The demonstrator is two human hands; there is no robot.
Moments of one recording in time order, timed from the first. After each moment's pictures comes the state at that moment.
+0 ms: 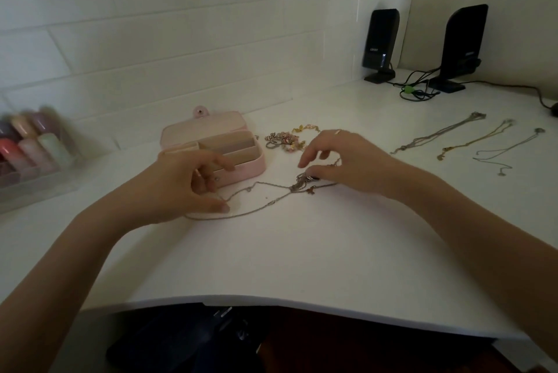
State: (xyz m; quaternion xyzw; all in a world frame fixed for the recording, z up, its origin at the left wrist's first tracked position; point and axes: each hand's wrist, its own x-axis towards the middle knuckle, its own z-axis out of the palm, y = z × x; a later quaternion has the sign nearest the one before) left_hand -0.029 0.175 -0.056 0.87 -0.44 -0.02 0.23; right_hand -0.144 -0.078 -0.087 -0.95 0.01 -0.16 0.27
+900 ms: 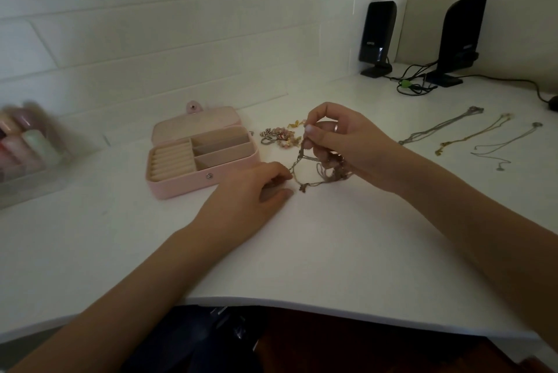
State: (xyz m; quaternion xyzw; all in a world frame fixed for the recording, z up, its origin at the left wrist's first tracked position) left_hand -0.068 0.113 -0.104 0.81 -0.51 0.07 0.29; right_hand -0.148 -0.063 -0.072 -0.73 0.04 -0.18 0.66
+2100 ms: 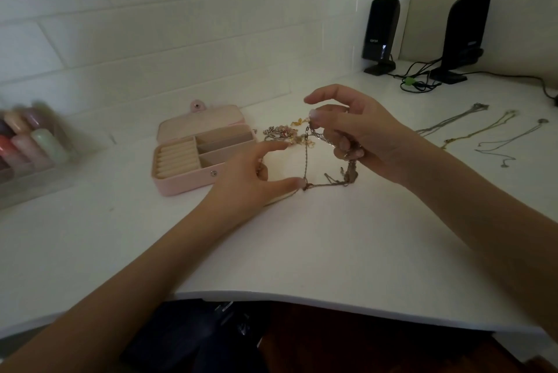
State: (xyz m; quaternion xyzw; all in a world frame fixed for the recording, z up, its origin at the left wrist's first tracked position) left_hand -0.059 0.105 -0.098 0.80 -0.40 -0.04 0.44; right_hand -0.159 -0.062 -0.056 -0.70 0.04 -0.17 0.69
